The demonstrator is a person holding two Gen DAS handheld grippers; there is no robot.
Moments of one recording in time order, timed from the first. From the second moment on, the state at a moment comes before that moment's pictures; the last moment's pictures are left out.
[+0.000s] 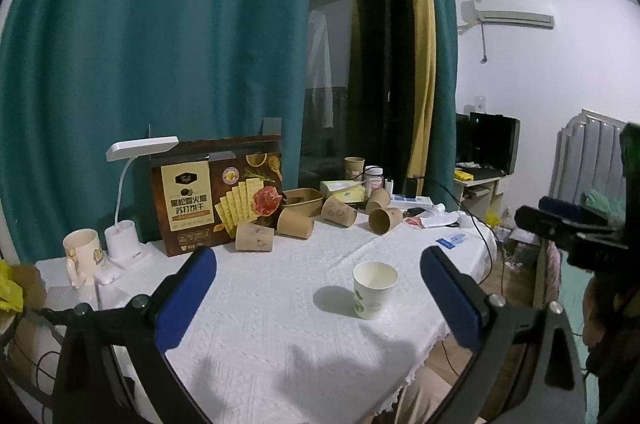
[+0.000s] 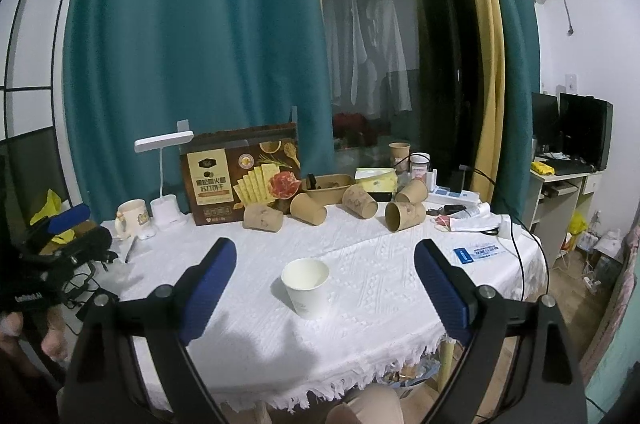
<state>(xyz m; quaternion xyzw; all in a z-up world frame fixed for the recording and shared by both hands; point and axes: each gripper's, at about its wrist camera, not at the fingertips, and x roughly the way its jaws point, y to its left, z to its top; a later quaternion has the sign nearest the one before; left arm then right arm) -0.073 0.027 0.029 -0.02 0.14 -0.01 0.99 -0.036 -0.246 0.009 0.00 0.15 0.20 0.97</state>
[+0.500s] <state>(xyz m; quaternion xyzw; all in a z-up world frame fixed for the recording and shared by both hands) -0.071 0.026 0.029 -0.02 0.13 0.01 0.99 -0.035 -0.249 0.007 0.01 0.15 0.19 0.97</state>
